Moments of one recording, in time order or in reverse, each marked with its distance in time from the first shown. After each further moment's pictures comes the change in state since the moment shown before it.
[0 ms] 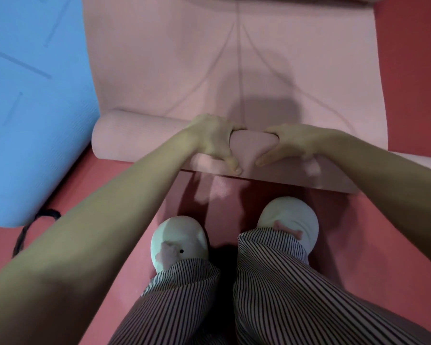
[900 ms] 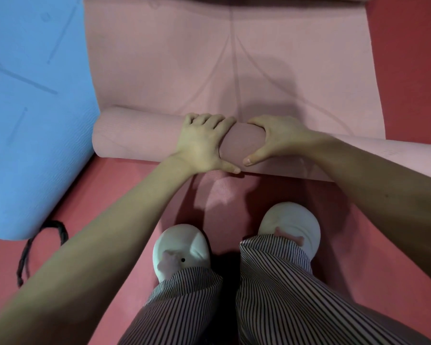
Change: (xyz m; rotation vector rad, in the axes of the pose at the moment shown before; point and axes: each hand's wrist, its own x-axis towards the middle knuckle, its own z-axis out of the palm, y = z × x) left_hand -0.006 -0.018 0.031 0.174 0.574 0.069; right_hand 0.015 -0.013 0.001 -0.039 0.293 -0.082
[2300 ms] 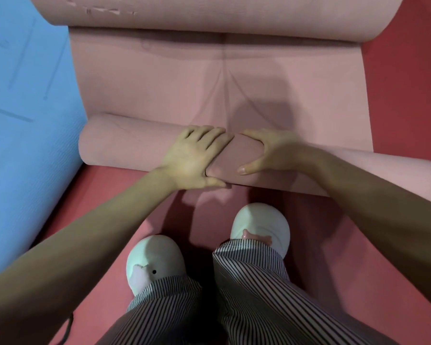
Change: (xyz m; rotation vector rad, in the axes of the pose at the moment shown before) left_hand 0.018 0.038 0.016 0.048 0.046 0.390; right_hand -0.045 0.063 0.003 0.047 -0.033 0.087
